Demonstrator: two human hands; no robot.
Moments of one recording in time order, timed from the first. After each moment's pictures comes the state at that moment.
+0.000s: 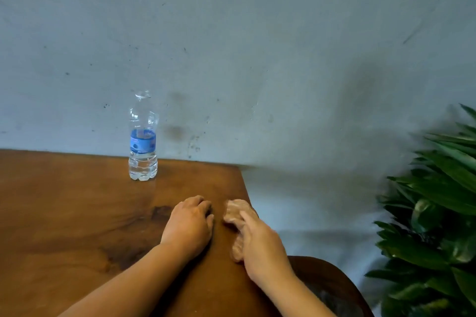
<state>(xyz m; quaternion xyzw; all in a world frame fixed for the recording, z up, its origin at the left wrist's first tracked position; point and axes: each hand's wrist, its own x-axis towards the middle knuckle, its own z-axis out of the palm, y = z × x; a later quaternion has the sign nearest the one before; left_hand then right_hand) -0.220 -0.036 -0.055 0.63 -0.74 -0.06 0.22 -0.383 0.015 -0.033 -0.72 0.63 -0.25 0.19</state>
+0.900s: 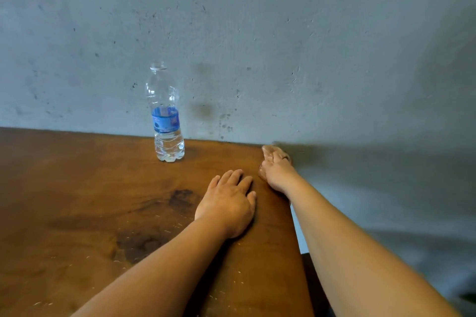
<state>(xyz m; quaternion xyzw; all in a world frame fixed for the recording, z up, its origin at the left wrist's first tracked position) -0.250 -0.084 -0.067 0.68 -0.73 -0.05 0.08 -0.377 -0.177 -0.047 -0.73 0.61 -0.15 0.27</state>
